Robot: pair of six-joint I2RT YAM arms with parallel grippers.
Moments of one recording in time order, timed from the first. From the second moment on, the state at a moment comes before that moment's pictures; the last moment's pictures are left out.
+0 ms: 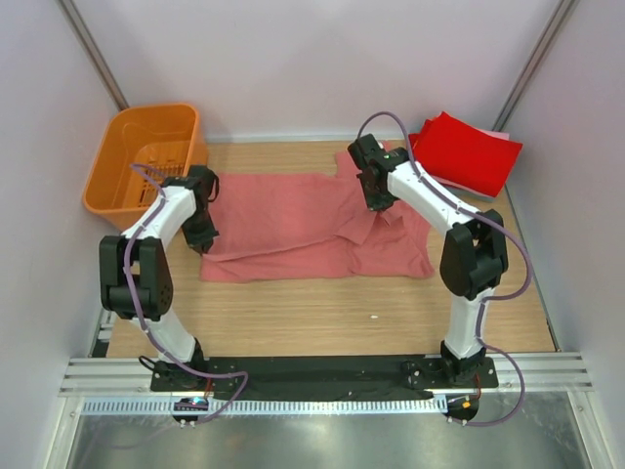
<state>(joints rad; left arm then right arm) -0.08 1.71 1.28 -1.02 -0.26 -0.50 0.47 1.92 1.71 -0.96 0.35 0.21</state>
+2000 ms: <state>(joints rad) -0.08 1.31 0.71 -0.60 -0.24 -0.85 -0.05 1.27 0.66 -0.42 -0.14 0.63</state>
